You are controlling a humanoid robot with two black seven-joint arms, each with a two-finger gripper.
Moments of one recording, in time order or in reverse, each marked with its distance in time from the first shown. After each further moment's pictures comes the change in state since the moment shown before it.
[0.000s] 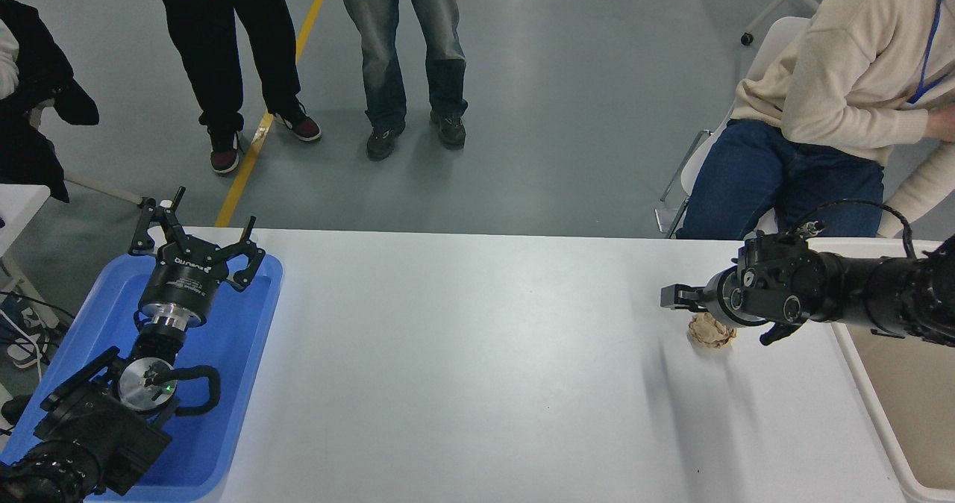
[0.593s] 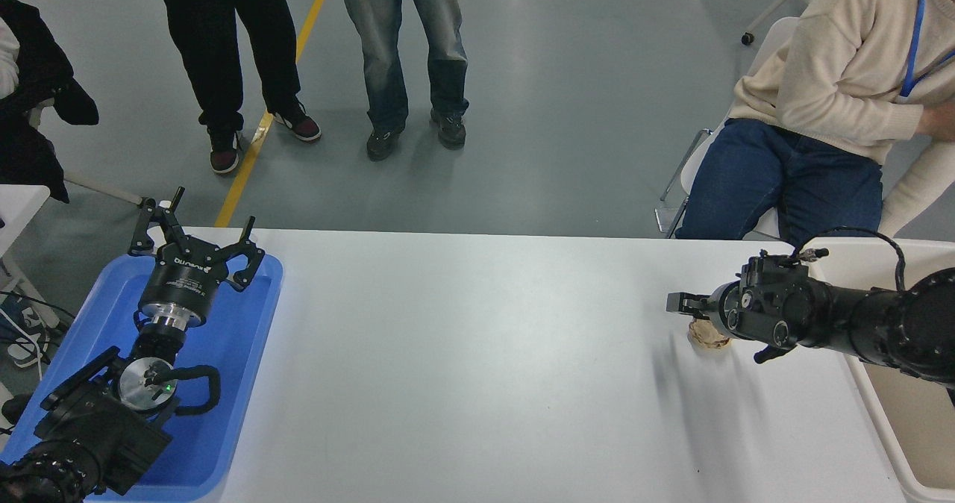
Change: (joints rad) left arm 0.000 0.000 0.000 0.000 0.000 0.000 0.000; right arm -0.108 0.026 0.040 -0.099 0.008 -0.055 -0.002
